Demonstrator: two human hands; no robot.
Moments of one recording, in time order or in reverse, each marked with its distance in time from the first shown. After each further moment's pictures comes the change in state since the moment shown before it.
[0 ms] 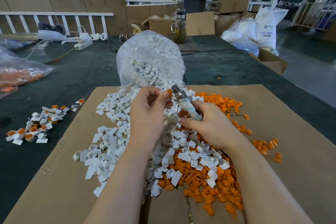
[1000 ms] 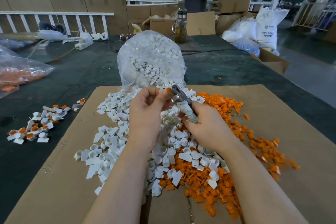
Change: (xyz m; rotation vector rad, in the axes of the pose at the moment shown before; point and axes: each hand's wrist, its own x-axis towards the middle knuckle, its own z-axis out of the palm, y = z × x) left_hand 0.002 0.002 -0.002 -0.155 -0.014 -0.095; right_hand 0.002 0.002 0.012 -0.157 0.051 -0.051
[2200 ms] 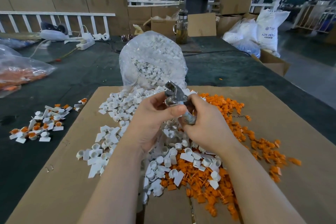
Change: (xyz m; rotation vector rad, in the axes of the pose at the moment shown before) left_hand -0.004 0.008 -0.015 -0.150 -0.438 -0.149; right_hand -0.001 -0.013 0.000 -0.079 0.082 -0.089
